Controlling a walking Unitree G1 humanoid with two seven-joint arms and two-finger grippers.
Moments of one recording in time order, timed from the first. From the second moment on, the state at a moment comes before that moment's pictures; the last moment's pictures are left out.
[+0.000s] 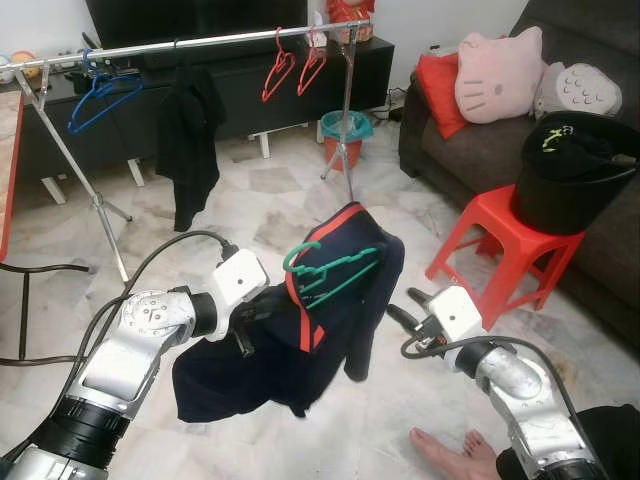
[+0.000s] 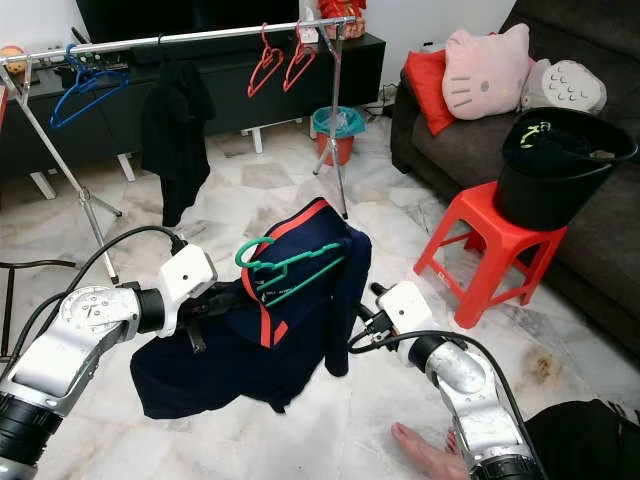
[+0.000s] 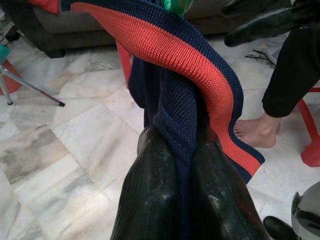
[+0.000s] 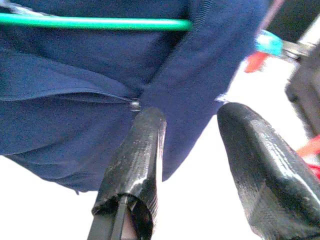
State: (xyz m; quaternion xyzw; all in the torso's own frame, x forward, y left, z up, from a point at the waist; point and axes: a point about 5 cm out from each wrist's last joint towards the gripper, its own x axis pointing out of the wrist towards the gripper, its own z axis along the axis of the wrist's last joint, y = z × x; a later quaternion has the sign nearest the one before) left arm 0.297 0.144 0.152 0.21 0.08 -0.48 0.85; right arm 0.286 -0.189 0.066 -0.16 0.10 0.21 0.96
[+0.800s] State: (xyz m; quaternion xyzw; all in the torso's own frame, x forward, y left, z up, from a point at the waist) left arm 0.293 0.127 0.167 0.19 0.04 -0.51 0.84; right arm 0.285 -0.174 0.046 -0.06 0.07 0.16 0.98
